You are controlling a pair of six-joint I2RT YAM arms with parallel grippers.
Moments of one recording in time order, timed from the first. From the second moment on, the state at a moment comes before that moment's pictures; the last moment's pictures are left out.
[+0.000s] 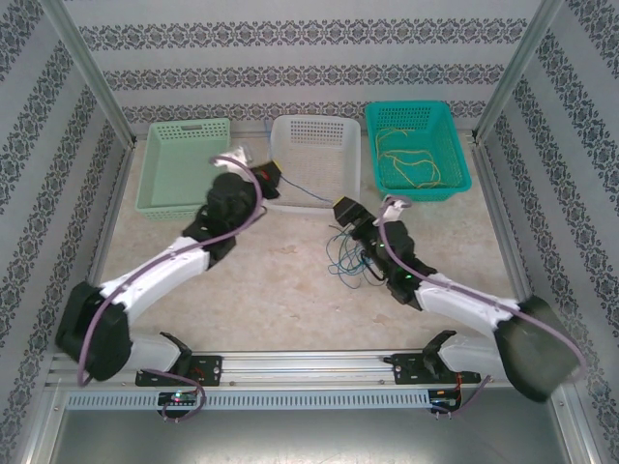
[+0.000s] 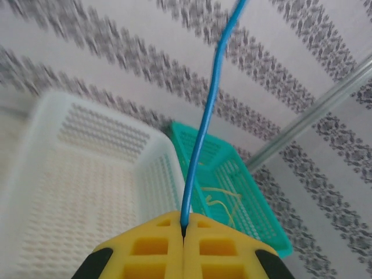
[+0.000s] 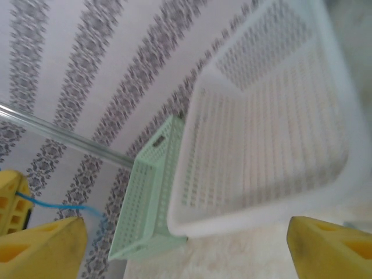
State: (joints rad) left arm -0.49 1.30 0.96 0.26 -0.13 -0.62; right arm 0.60 1.14 0.48 0.55 0.19 1.00
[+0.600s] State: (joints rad) left arm -0.17 1.55 1.56 -0.72 -0.23 0.00; right arm 0.33 1.14 0.72 -0.08 -0.07 0.68
